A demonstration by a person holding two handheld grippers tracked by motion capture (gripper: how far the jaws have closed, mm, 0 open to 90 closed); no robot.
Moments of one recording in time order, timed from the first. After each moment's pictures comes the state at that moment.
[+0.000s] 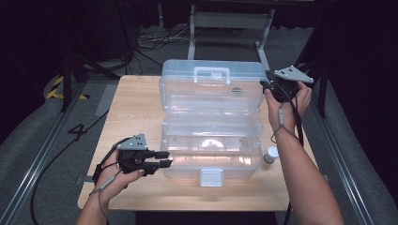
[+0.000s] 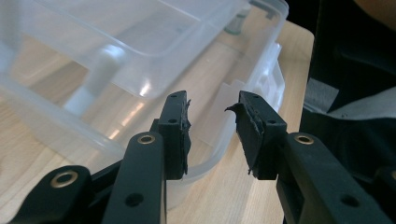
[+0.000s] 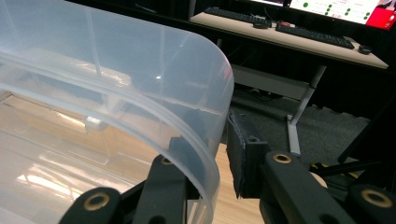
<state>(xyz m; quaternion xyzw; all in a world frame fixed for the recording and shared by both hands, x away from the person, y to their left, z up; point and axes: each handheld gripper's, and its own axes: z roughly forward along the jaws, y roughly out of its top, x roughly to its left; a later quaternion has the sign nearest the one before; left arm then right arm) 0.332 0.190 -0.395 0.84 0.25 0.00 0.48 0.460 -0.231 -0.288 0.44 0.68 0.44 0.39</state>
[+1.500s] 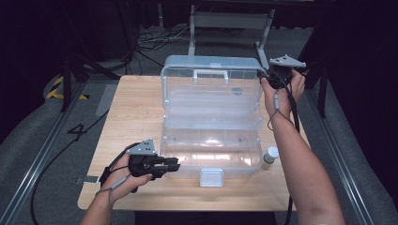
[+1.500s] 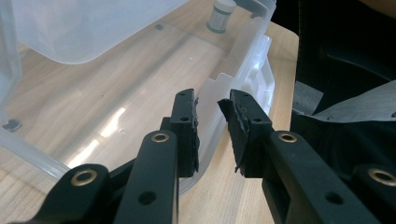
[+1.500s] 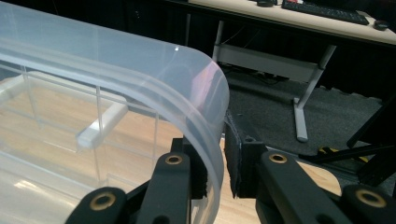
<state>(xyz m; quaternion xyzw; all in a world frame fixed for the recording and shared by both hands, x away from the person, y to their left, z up) 0.332 0.176 -0.418 0.83 0.24 -0.03 0.51 0.507 -0.230 -0.289 0.47 0.69 0.42 0.37</state>
